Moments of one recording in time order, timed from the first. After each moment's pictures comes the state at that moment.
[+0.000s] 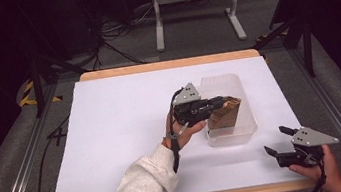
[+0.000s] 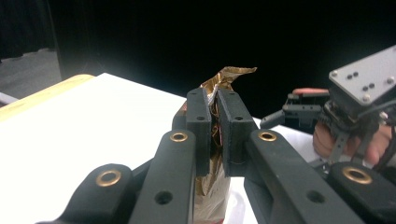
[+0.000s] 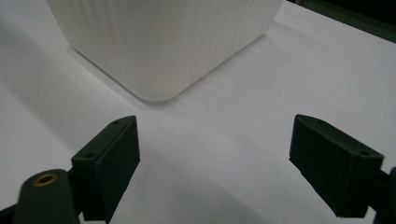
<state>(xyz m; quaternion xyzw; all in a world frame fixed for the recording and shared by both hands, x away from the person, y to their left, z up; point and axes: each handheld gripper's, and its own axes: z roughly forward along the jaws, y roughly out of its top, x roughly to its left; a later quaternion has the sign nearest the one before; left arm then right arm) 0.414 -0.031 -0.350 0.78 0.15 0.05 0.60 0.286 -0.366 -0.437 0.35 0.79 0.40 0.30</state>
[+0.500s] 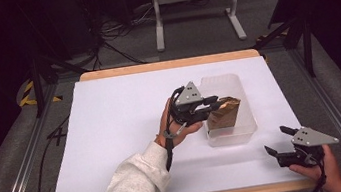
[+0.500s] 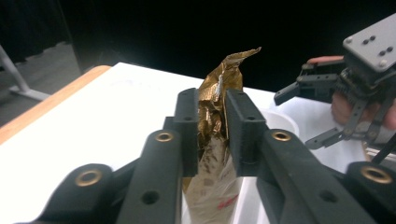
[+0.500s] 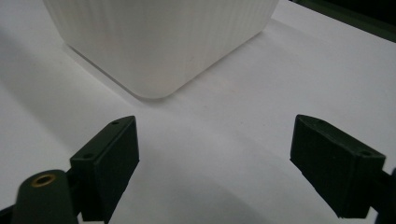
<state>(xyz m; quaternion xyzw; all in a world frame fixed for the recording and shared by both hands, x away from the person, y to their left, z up) 0.408 -0.023 -0.333 0.81 0.13 0.10 0.56 0.286 -0.367 -0.437 0.36 0.79 0.40 0.30</state>
